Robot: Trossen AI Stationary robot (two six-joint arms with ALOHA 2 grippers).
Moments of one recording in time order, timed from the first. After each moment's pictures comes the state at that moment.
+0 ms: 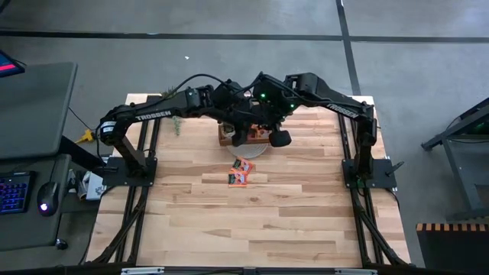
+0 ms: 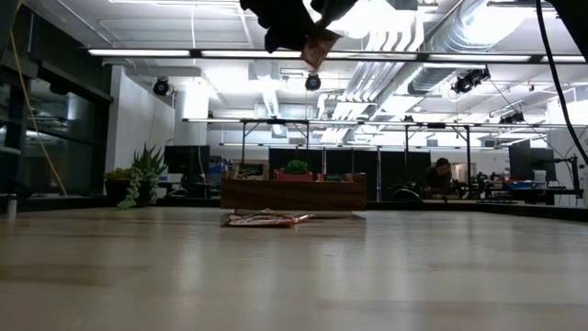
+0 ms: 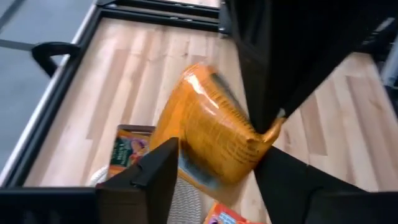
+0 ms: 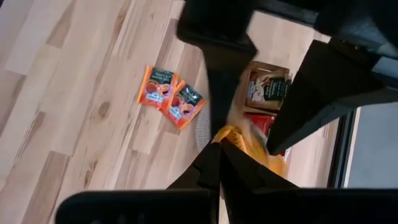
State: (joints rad) left arm 0.25 1.66 1.68 -0.70 0.17 0.06; right arm -0.22 1.92 2.31 -1.44 -0.17 -0.46
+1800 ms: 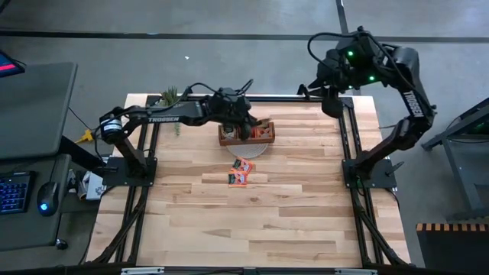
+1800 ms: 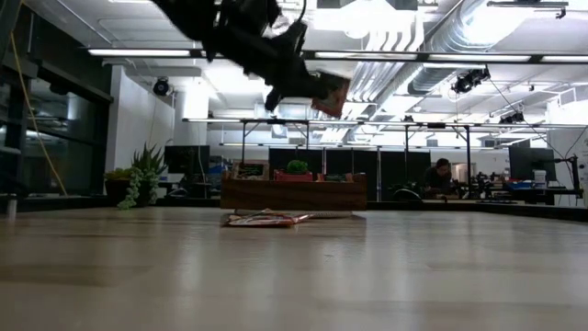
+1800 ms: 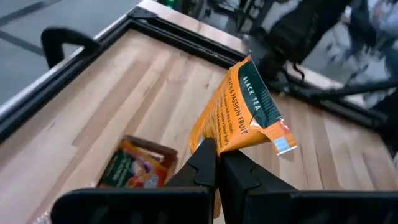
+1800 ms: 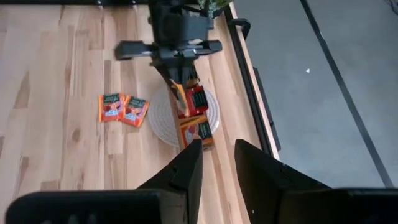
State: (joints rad) left arm 0.35 1.66 1.25 -0.02 0.25 -0.20; right arm -0.51 1.53 2.31 -1.57 -0.14 -0.32
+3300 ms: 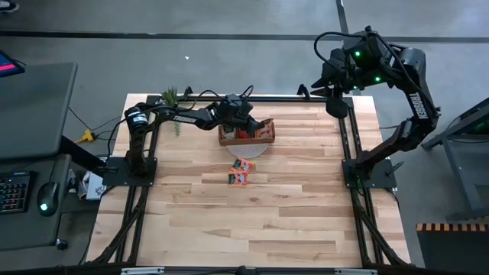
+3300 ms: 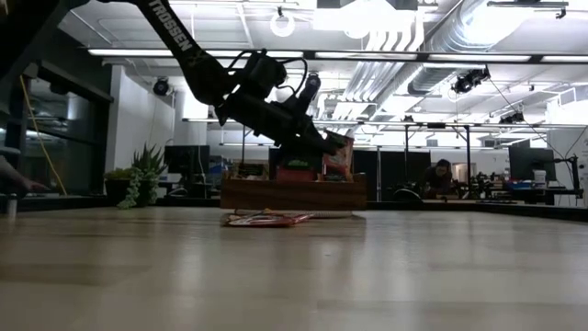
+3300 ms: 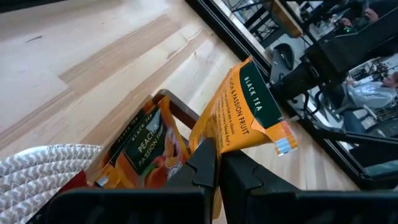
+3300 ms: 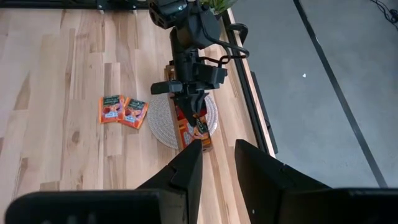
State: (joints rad) left arm 0.44 1.93 1.13 0.39 0.36 -0.56; right arm -0.51 1.50 2.31 -1.57 -0.14 -0.32
